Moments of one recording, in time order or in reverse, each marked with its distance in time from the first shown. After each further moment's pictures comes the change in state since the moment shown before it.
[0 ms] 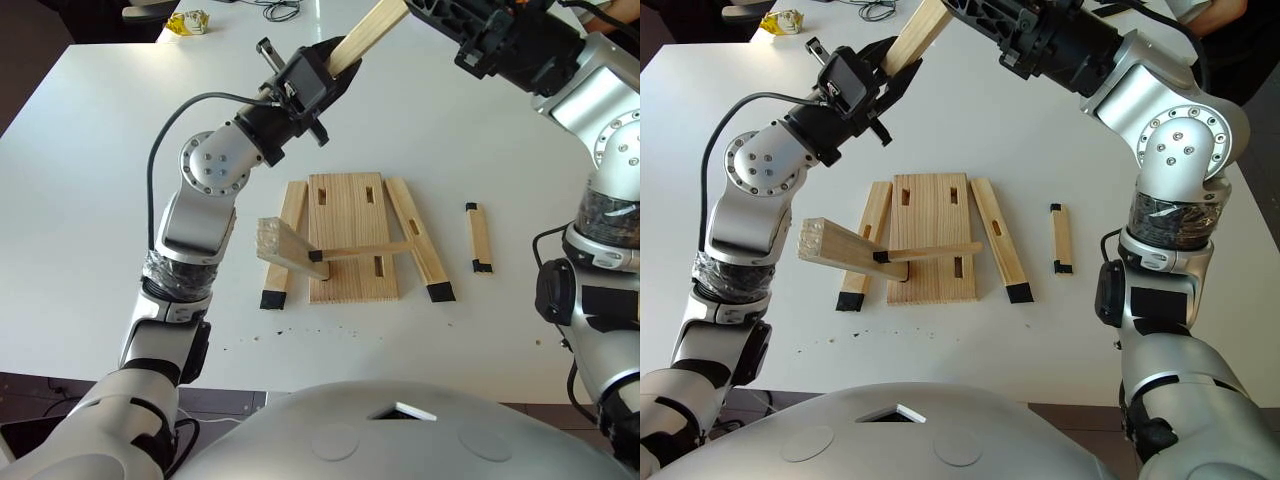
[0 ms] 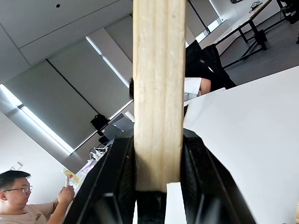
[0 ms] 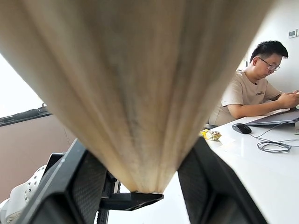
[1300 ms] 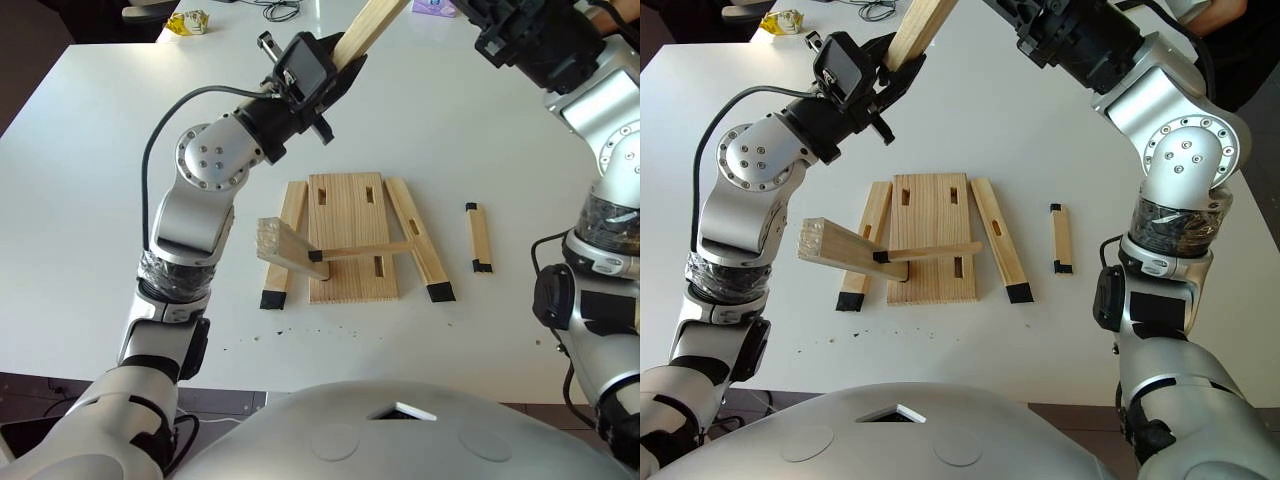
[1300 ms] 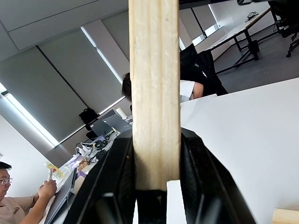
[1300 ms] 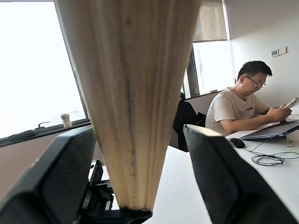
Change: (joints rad) left arm -0.005 -0.001 -0.006 -0.094 -0.098 0.152 0.001; right arm 0.026 0.028 -0.050 0.012 0.055 -0.074 -0.044
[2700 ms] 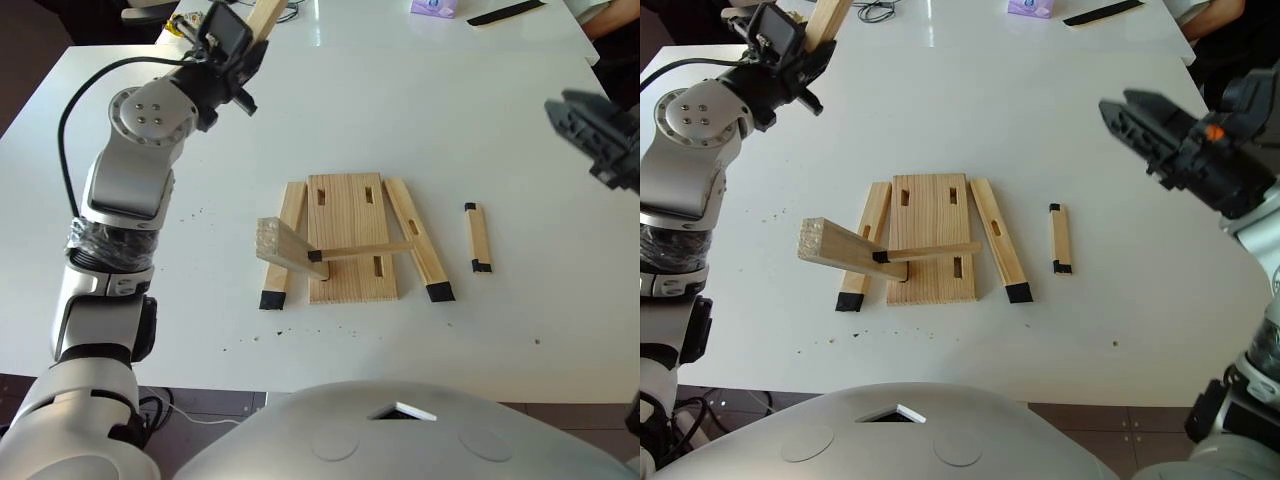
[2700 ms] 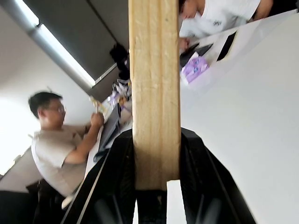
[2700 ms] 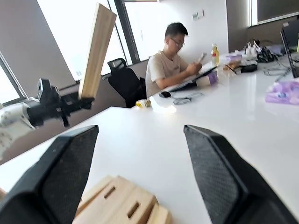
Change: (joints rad) left arm -0.120 0.223 0.021 0.230 -0.031 0.047 0.079; right arm 0.501 -0.329 -0.335 -0.168 0.176 0.080 0.037
